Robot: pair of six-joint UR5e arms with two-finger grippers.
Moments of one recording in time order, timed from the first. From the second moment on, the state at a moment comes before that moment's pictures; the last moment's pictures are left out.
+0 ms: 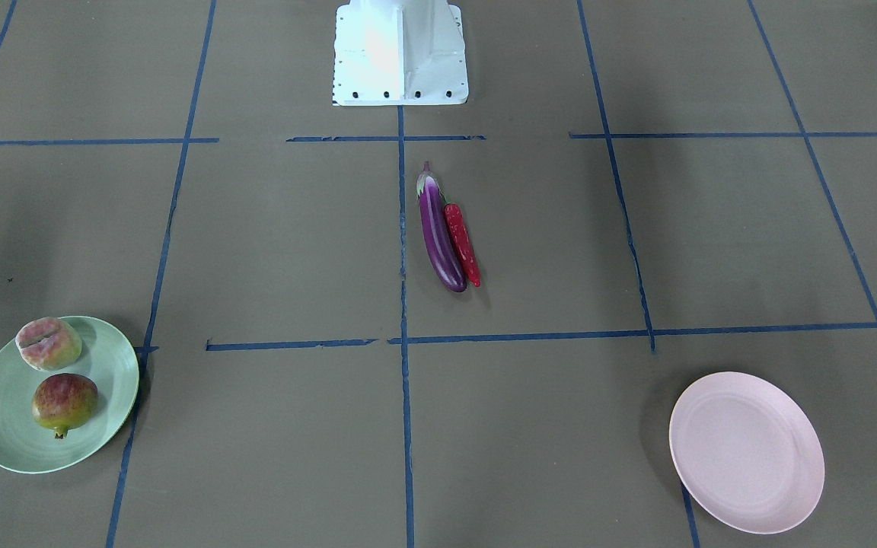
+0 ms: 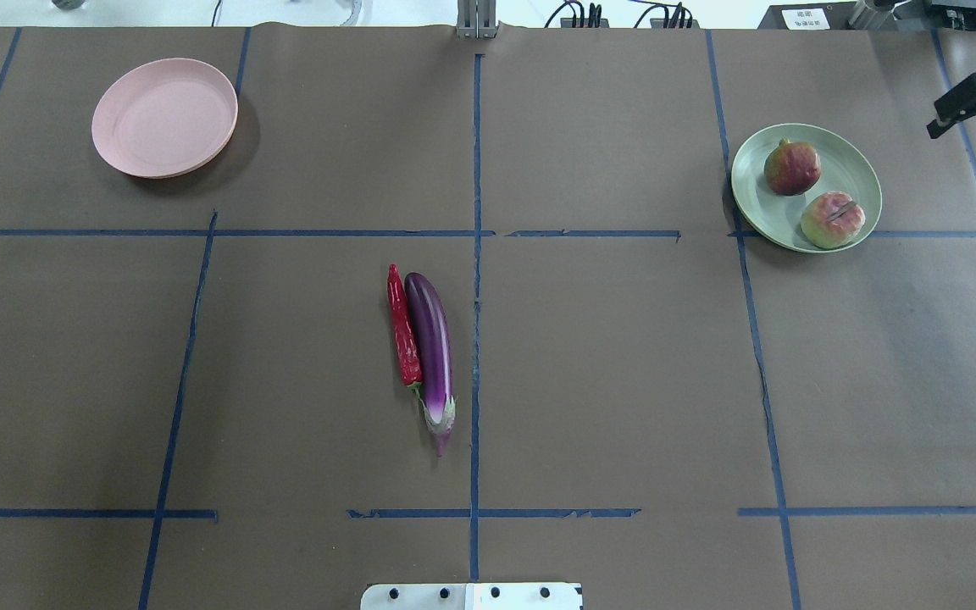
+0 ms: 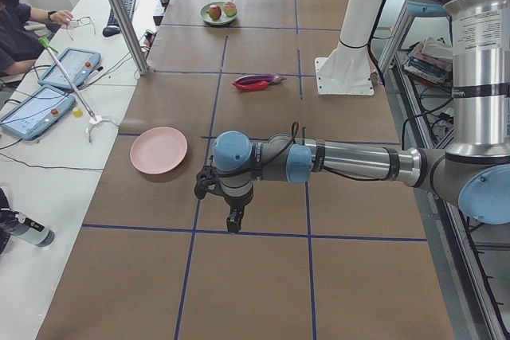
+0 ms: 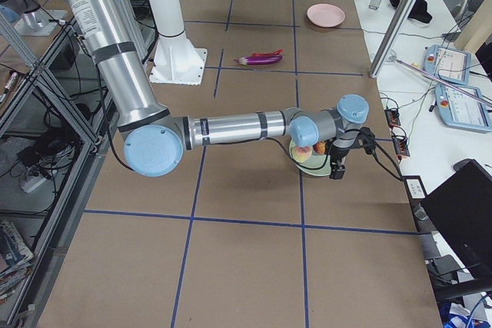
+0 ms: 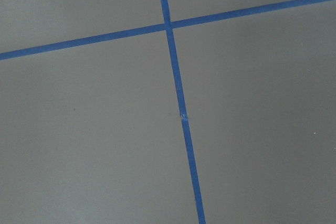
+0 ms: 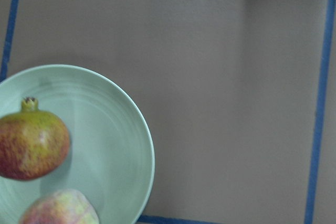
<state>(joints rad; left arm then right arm) -1.55 -1.43 -1.79 -1.50 -2.35 0.15 1.37 -1.25 1.35 -1.39 2.33 0.26</state>
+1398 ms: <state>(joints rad) -1.51 -1.49 -1.90 -1.69 -2.35 0.09 1.46 -1.62 1.74 -1.72 2.27 -0.07</state>
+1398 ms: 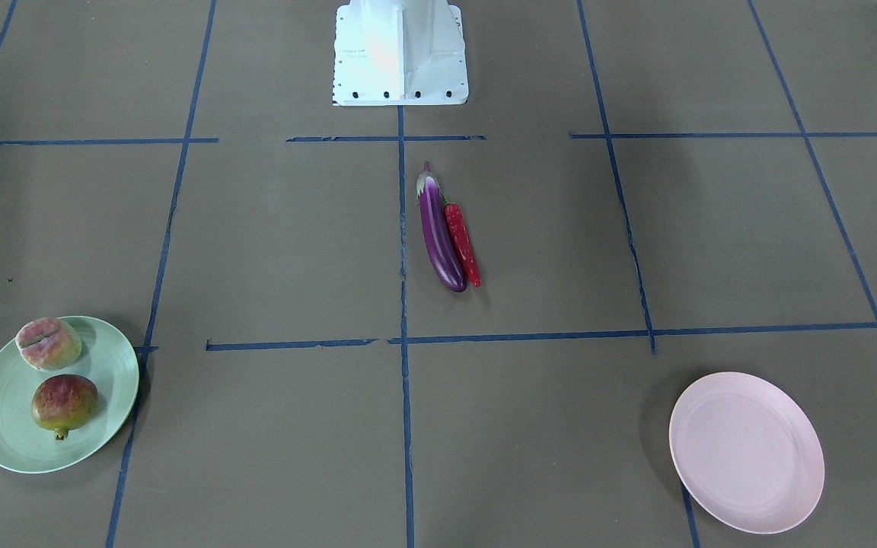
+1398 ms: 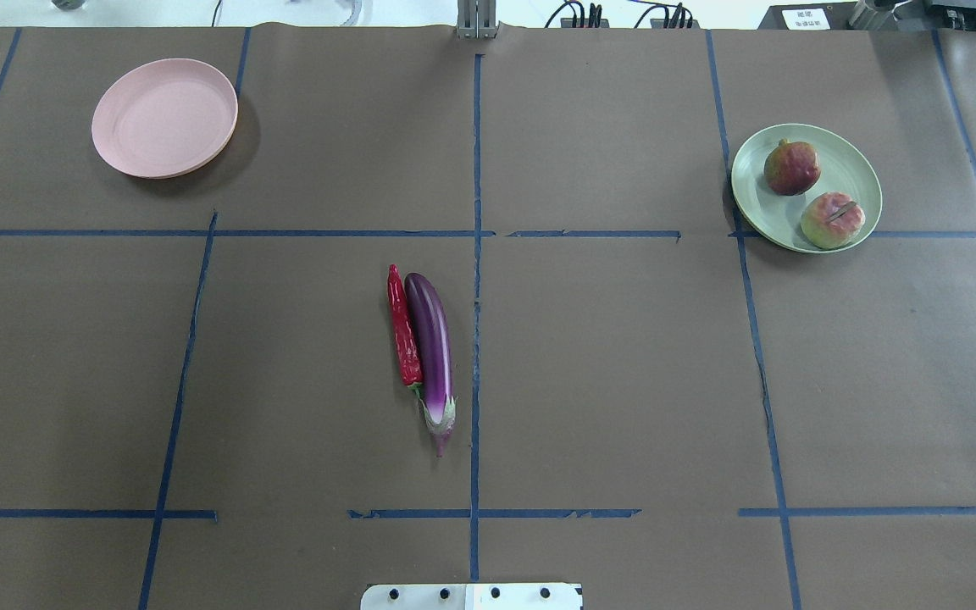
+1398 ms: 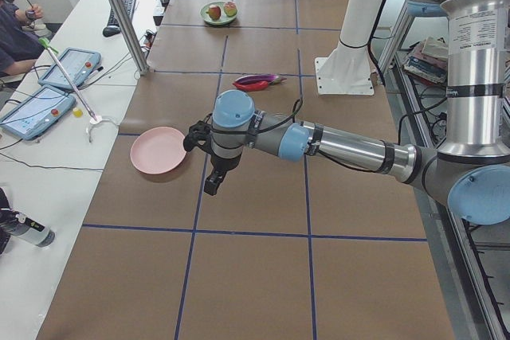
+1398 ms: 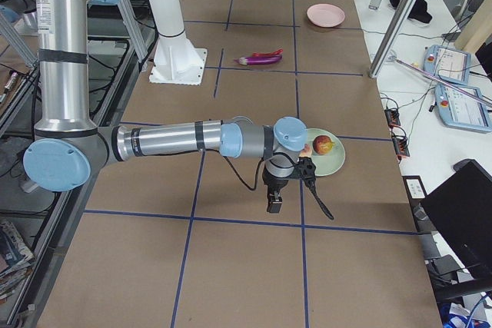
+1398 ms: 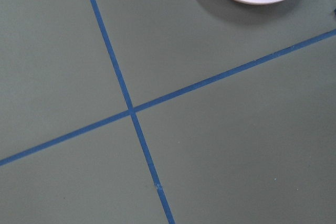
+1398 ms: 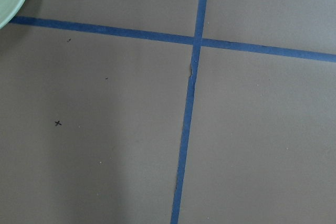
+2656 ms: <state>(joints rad) -0.66 -2.06 -1.85 -1.58 -2.00 -1.21 1.46 -1.62 1.73 -1.72 2.31 -0.11</state>
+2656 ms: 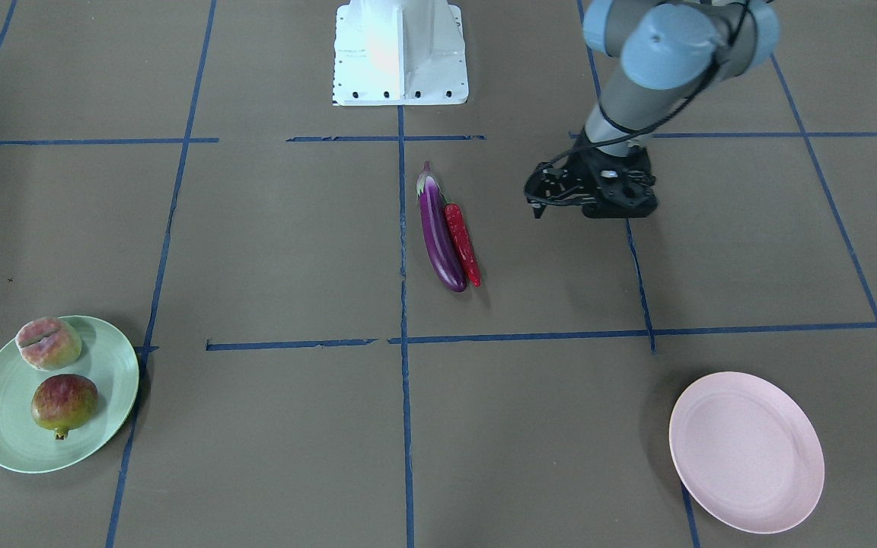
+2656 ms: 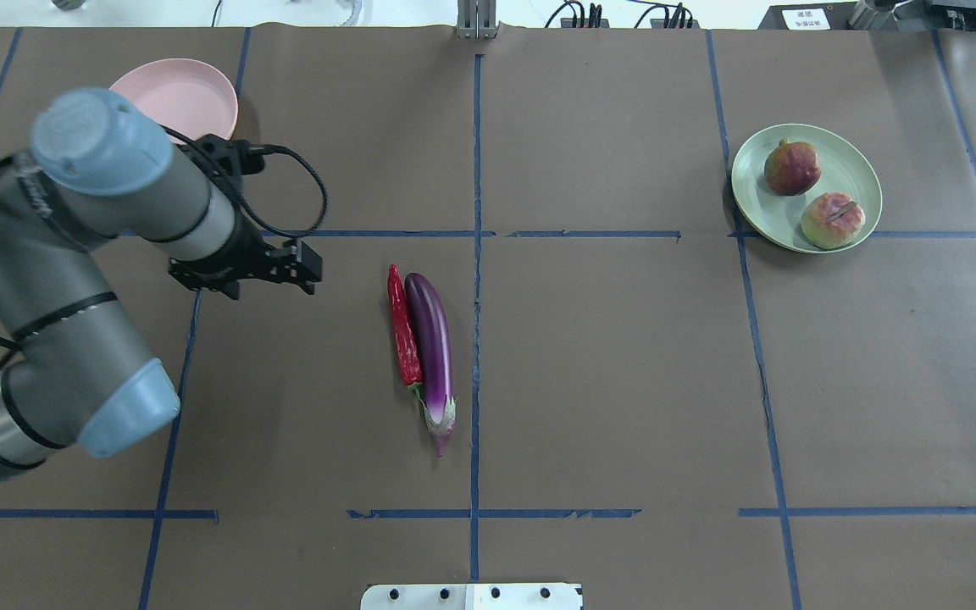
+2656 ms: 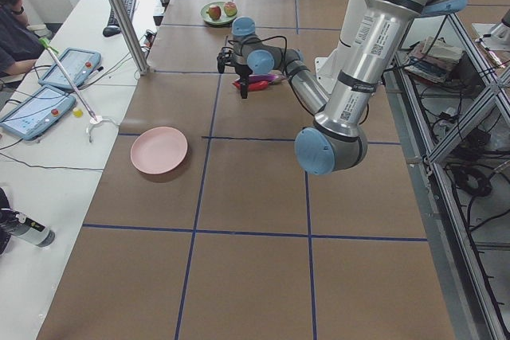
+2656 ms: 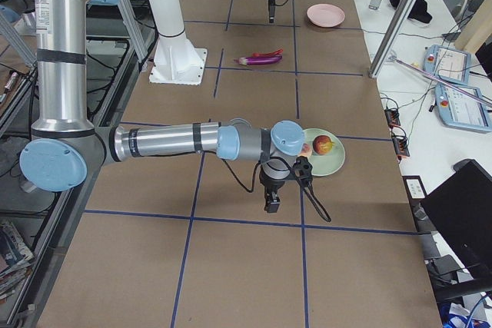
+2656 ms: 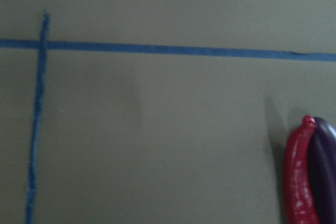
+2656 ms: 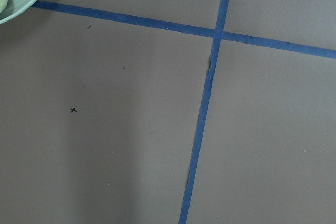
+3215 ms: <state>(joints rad) -0.44 -2.22 -1.74 -1.55 -1.84 -1.53 1.46 -1.62 1.73 -1.72 2.31 -0.11</state>
